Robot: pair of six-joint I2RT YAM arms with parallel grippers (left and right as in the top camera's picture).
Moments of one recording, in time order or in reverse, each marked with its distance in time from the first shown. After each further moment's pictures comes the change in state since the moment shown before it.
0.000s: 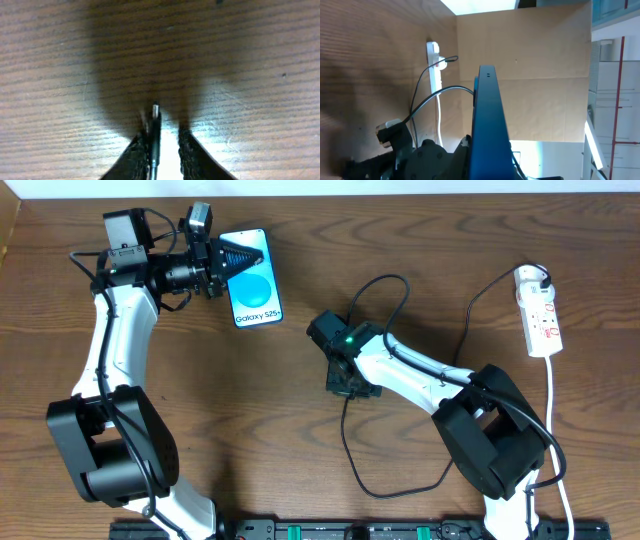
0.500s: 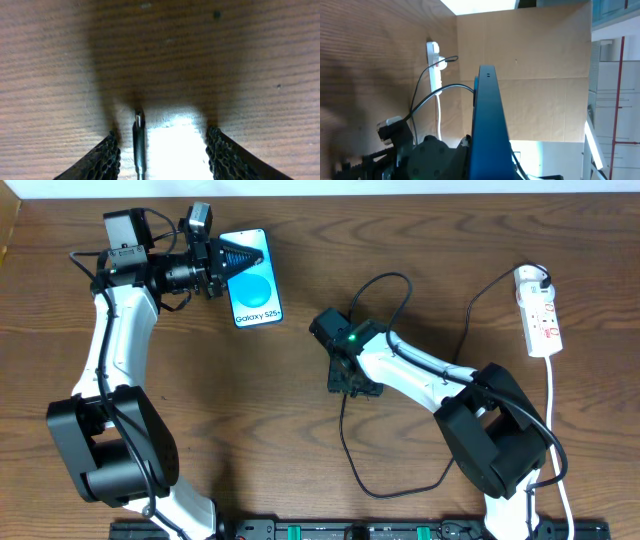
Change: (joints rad) left arm 0.000 0.000 0.000 0.000 0.000 0.000; right arm -0.013 -0.002 0.000 0.005 -0.004 -0.025
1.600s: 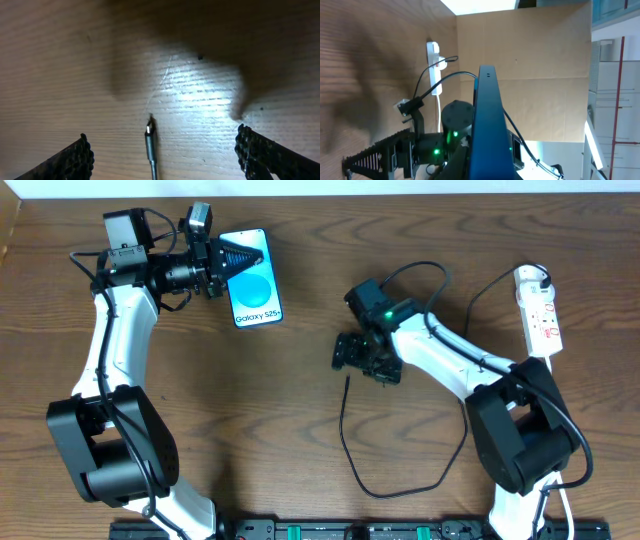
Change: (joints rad) left arm 0.000 0.000 0.000 0.000 0.000 0.000; right arm -0.156 -0.055 -0.014 0.053 -0.230 -0.044
